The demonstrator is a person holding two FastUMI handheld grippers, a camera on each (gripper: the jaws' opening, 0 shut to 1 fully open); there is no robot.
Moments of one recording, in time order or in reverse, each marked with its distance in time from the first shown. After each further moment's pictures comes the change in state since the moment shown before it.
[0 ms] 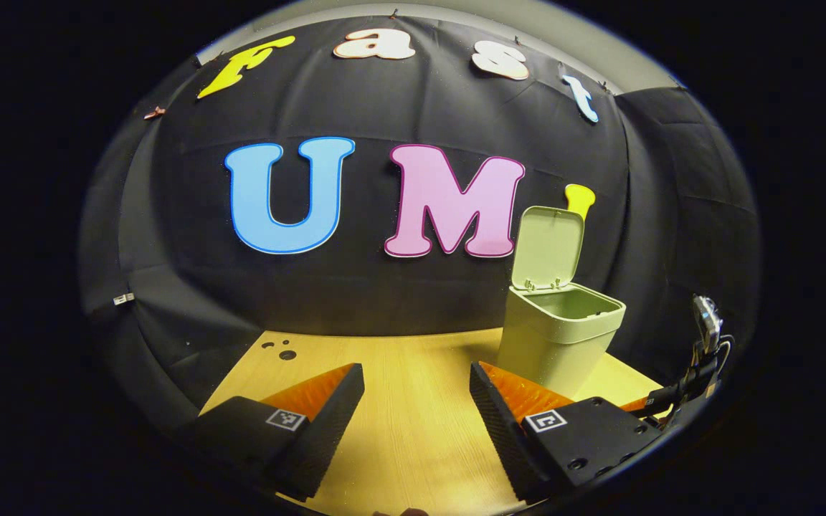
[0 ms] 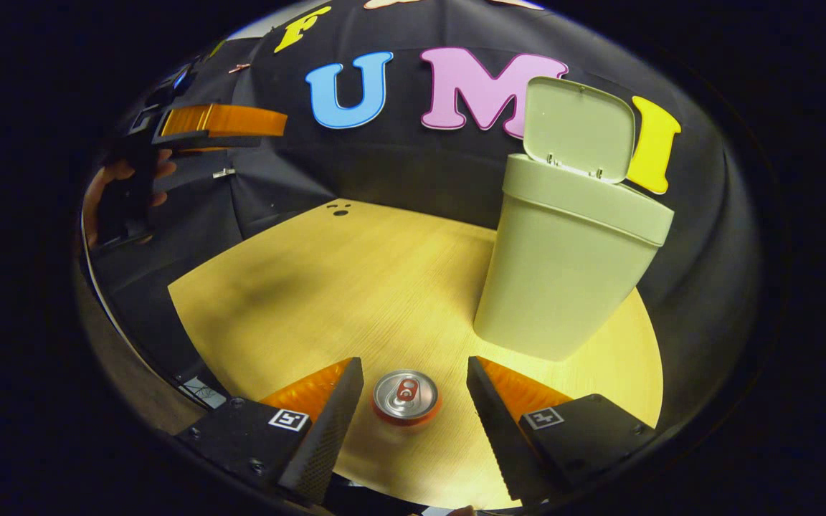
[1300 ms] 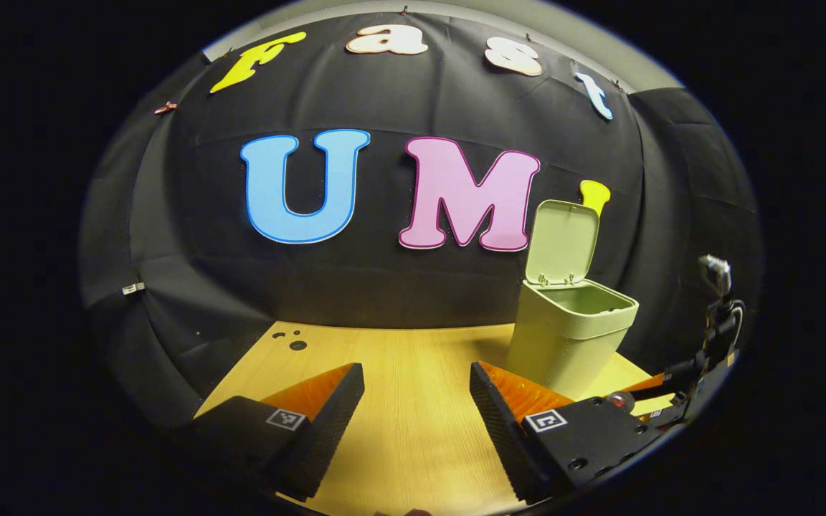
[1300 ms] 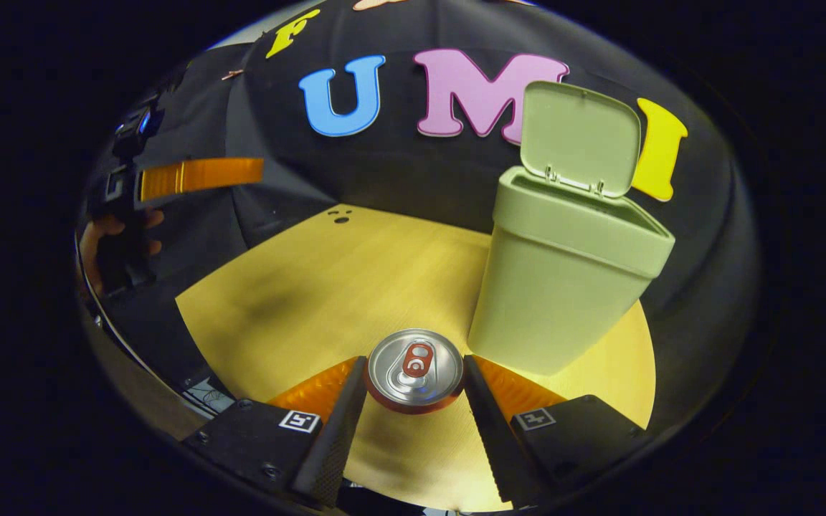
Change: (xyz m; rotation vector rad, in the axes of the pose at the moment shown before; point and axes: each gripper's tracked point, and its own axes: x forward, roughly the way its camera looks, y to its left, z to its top) left arm 0.004 0.002 -0.010 -0.025 0.023 0.056; right arm -0.013 -0.024 0.073 0.018 -0.046 0.033
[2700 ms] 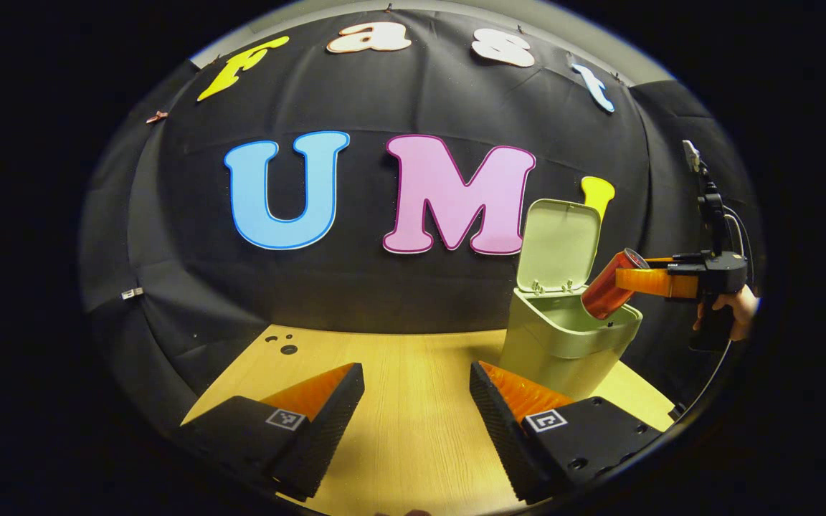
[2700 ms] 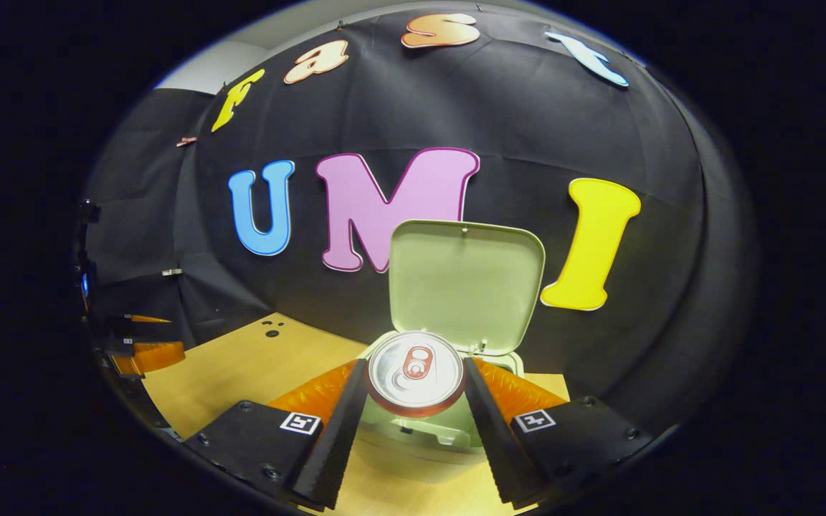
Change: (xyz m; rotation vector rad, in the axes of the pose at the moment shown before) left arm 0.029 -0.046 0.013 0.008 0.010 0.038; right arm -0.001 -0.186 0.183 0.019 -0.339 -0.179
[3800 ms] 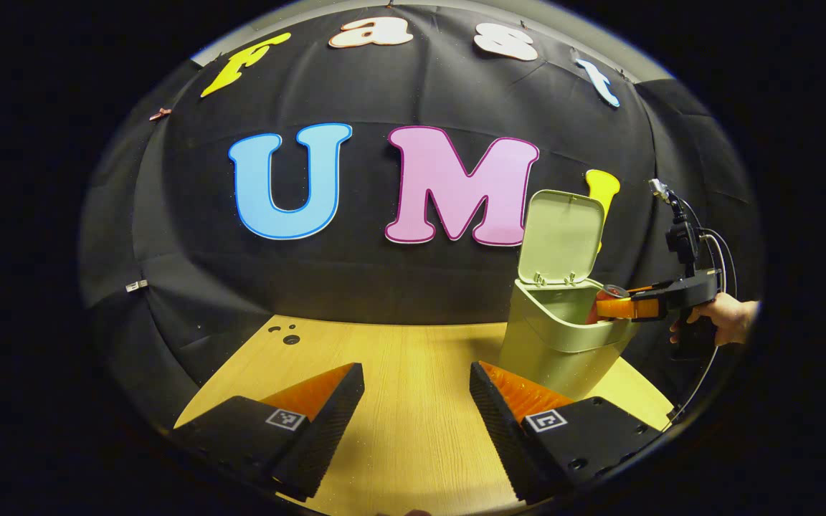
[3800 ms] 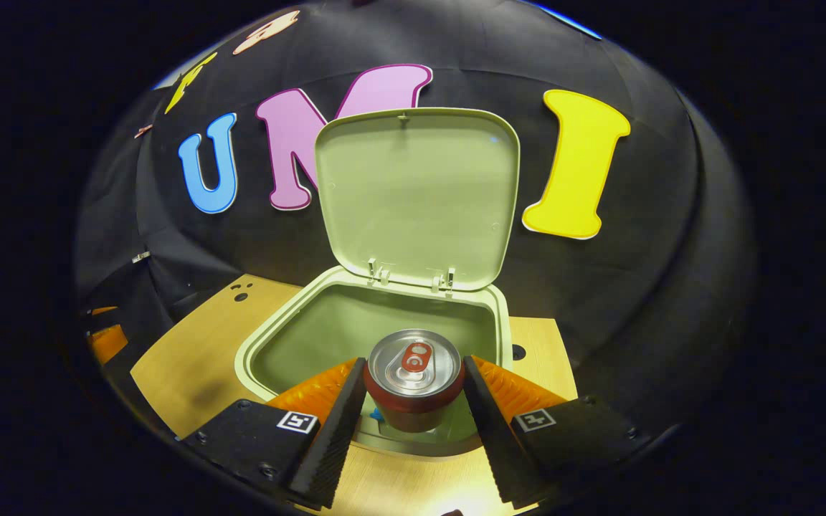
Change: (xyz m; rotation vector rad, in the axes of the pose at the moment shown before) left arm -0.002 -0.007 -0.010 -0.013 0.035 0.022; right arm 0.040 -0.039 -0.081 0.067 0.250 -0.075
